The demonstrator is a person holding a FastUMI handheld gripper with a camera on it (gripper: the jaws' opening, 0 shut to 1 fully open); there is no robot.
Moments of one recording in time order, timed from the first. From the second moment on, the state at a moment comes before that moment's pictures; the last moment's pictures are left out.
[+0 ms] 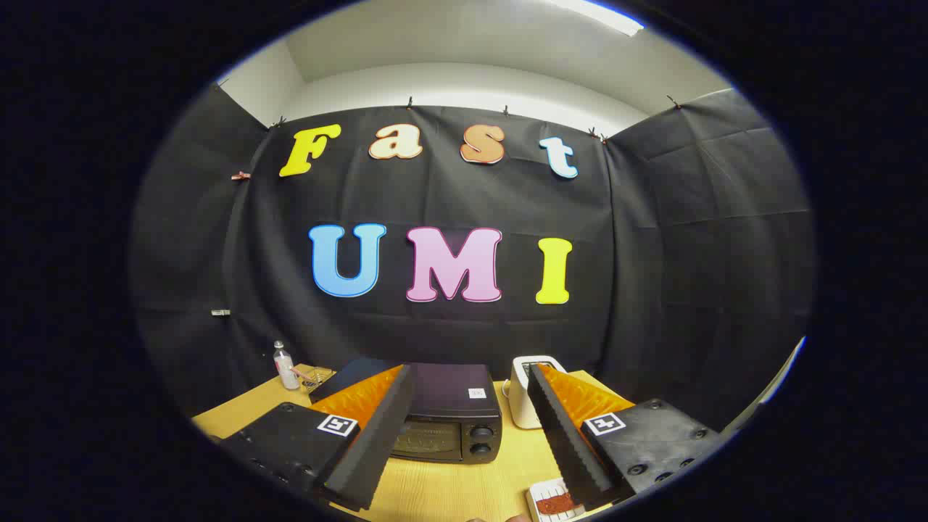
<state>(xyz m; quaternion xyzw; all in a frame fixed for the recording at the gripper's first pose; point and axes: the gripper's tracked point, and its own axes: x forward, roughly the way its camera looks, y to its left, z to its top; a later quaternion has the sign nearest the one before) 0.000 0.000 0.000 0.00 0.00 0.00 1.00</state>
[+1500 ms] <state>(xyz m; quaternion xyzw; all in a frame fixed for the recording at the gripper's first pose) 0.050 0.019 -0.058 0.02 0.08 -0.01 1.00</state>
